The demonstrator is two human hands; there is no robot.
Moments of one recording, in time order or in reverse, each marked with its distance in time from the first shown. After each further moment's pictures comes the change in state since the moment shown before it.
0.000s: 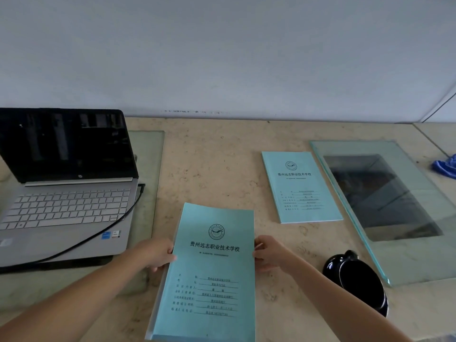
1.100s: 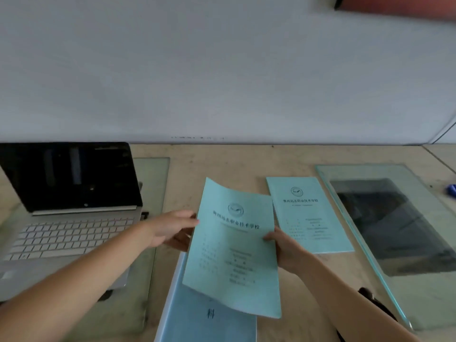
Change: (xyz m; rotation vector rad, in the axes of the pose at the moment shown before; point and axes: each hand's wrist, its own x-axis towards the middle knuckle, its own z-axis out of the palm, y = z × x) left_hand -0.032 0.048 -0.120 -0.985 0.000 0.222; right_hand 0.025 -0.061 -0.051 0.806 -0.095 -0.080
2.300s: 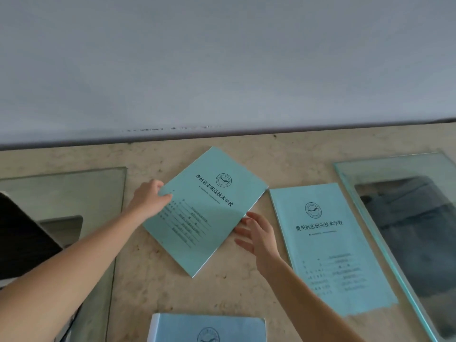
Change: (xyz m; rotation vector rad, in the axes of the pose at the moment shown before) left_hand 0.259 0.040 -0.111 0.554 0.555 -0.041; right_hand 0.169 -0.057 0.039 -0.002 0.380 -0.136
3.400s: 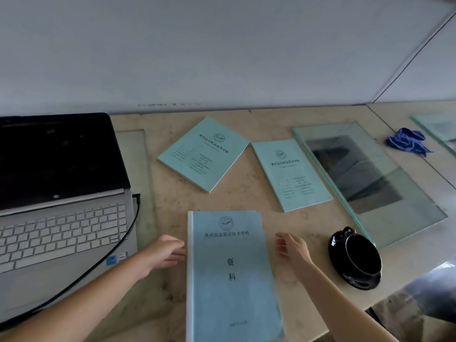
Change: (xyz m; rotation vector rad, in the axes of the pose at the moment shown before) left_hand -0.267 -0.145 0.029 -0.588 -0.588 -0.174; right_hand -0.215 0.132 -0.098 -0.148 0.394 0.073
